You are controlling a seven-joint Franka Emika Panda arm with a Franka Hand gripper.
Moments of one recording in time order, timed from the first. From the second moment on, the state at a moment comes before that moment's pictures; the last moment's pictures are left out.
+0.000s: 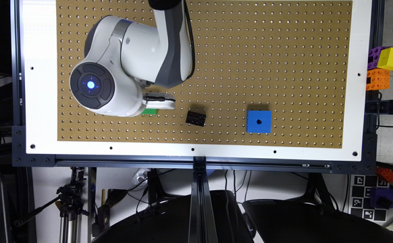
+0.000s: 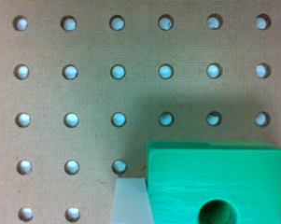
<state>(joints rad) -0.26 0.58 0.02 -1.97 -0.01 2.59 0.55</state>
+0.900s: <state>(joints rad) -0.26 0.46 0.02 -1.97 -0.01 2.48 0.55</state>
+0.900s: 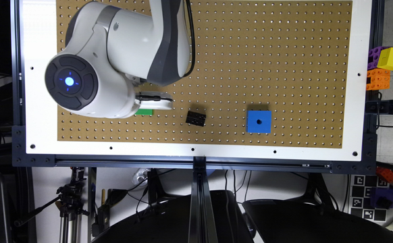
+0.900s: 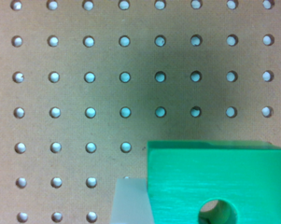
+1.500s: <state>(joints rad) -0.26 0.37 0.02 -1.98 -0.01 2.38 0.55</state>
